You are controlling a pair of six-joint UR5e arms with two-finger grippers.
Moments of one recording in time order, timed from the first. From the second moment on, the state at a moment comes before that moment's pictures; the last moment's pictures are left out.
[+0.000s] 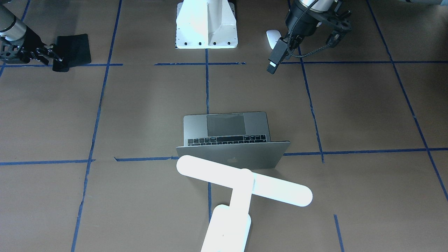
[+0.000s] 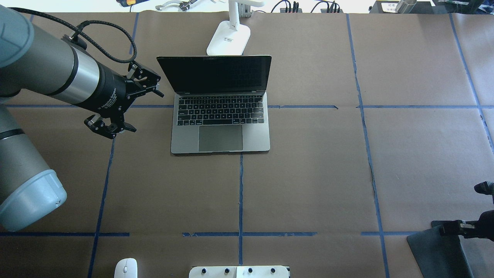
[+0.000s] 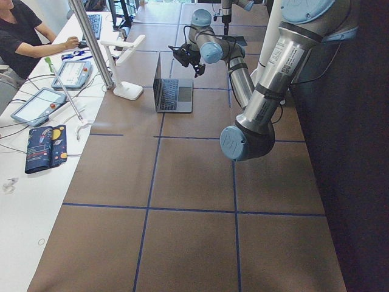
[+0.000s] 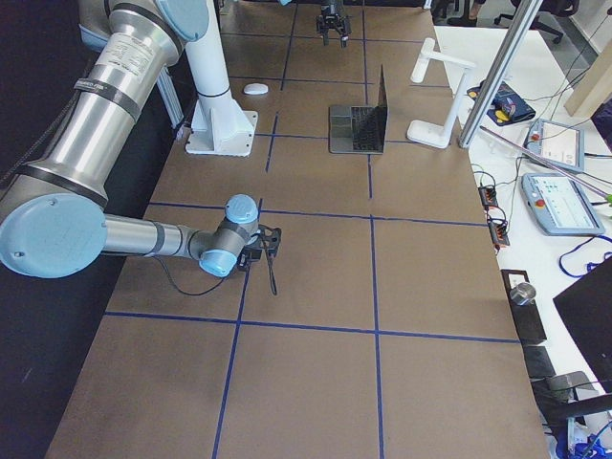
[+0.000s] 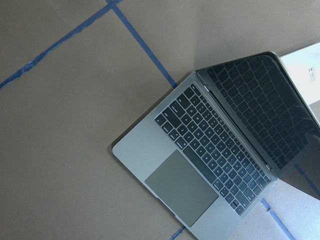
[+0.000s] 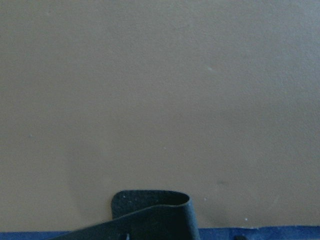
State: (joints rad) left arm -0.76 -2.05 -2.17 -1.48 -2.02 -2.01; right arm 0.48 -2.11 1.82 -0.48 2.01 1.36
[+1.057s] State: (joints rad) left arm -0.76 -2.05 -2.17 -1.47 -2.02 -2.01; right arm 0.56 -1.93 1.85 -0.48 2.04 1.36
